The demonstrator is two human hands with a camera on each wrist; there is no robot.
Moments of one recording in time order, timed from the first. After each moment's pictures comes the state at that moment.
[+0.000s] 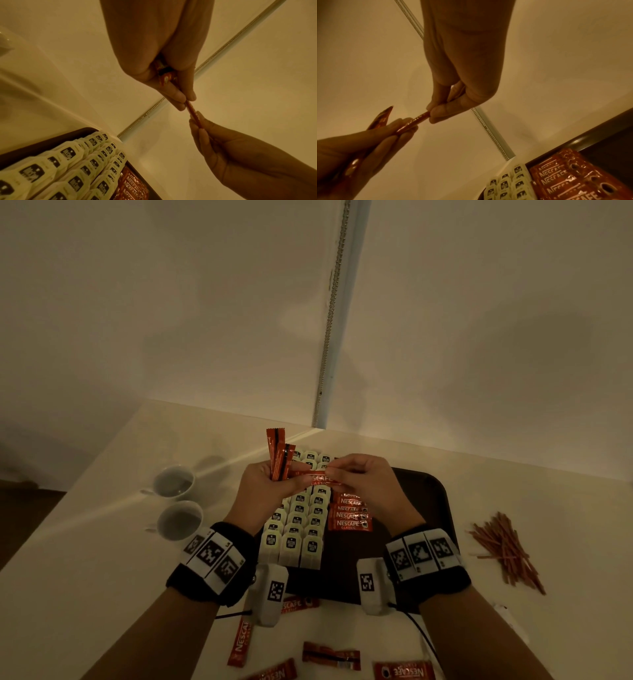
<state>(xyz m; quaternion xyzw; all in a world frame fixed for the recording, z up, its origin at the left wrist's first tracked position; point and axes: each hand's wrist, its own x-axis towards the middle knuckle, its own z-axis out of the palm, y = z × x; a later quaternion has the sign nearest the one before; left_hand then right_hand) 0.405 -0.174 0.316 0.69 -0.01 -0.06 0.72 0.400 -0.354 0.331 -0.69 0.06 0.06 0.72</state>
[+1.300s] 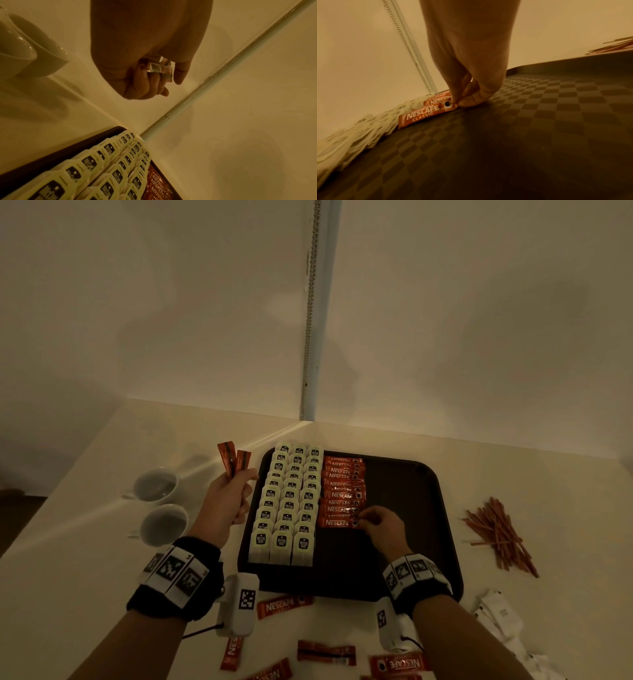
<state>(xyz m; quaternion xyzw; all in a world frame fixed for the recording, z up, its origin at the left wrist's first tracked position) 0.416 -0.149 0.290 0.66 0.16 -0.14 0.72 0.377 -0.425 0.181 -0.85 0.26 0.09 0.44</state>
